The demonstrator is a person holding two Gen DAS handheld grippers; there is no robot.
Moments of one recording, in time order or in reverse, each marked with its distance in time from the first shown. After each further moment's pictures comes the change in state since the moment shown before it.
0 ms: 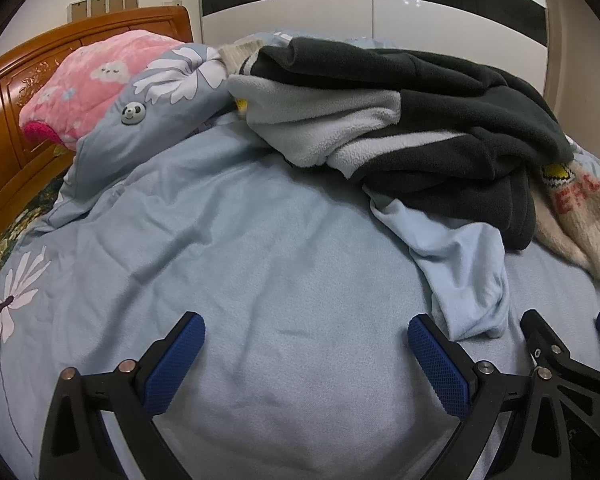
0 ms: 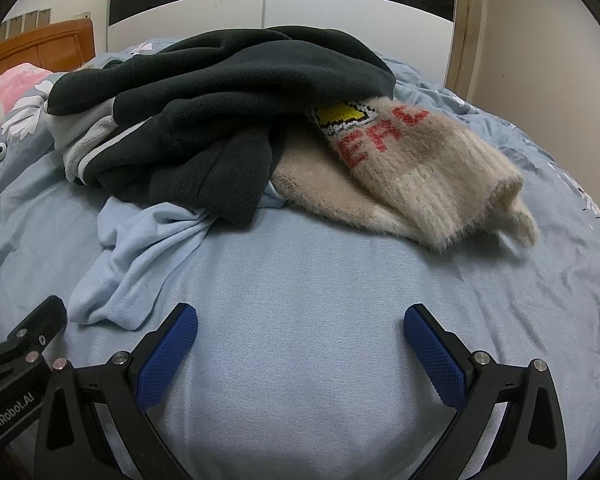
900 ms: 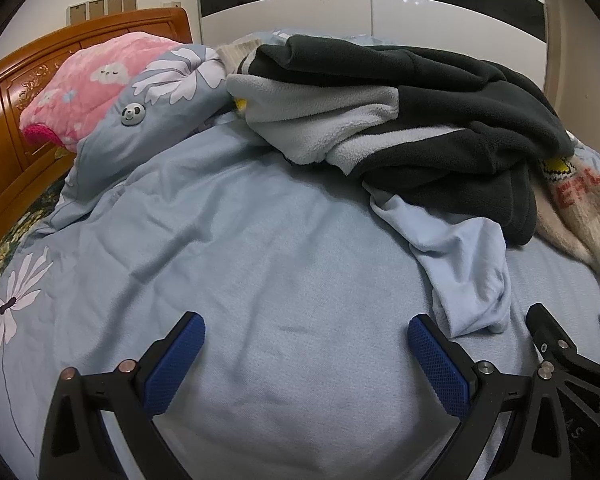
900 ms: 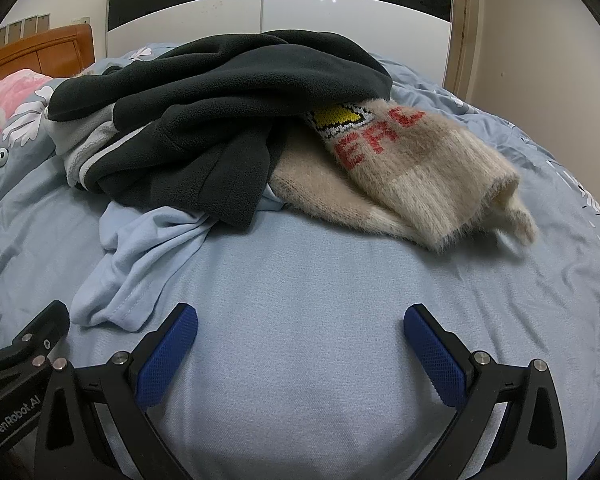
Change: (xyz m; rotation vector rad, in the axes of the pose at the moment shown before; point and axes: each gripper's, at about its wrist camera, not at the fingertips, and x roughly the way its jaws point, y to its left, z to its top) left arm 0.003 -0.002 -0.002 0.004 0.011 0.004; right arm -0.007 0.008 -0.006 0.010 -0.021 -0.012
